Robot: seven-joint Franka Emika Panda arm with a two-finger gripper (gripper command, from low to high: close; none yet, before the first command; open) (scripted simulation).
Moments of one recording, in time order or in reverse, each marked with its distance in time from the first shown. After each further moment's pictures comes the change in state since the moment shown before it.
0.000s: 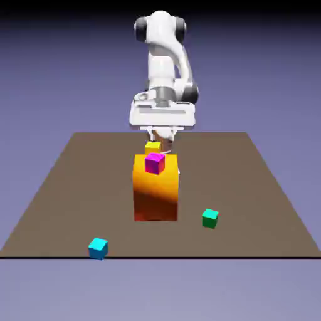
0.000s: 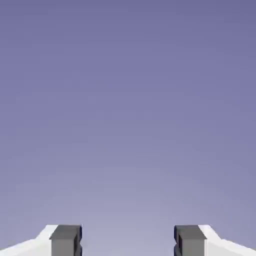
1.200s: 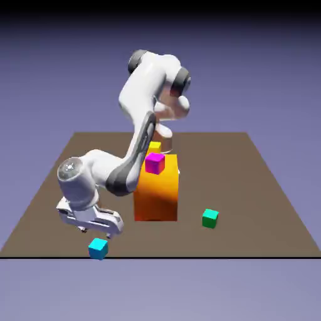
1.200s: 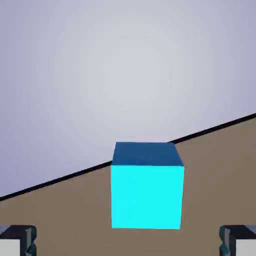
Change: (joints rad) arm 0.161 1.298 -0.614 1.055 0.438 -1.032 -0.244
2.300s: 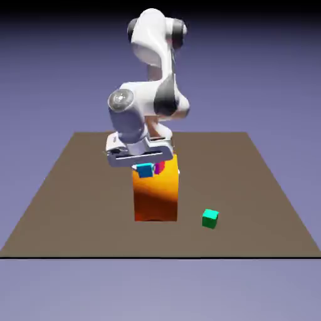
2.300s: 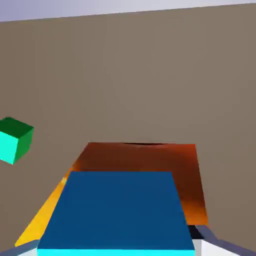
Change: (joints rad) arm -0.100 -0.874 0.432 -0.491 -0.381 -0.249 0.129
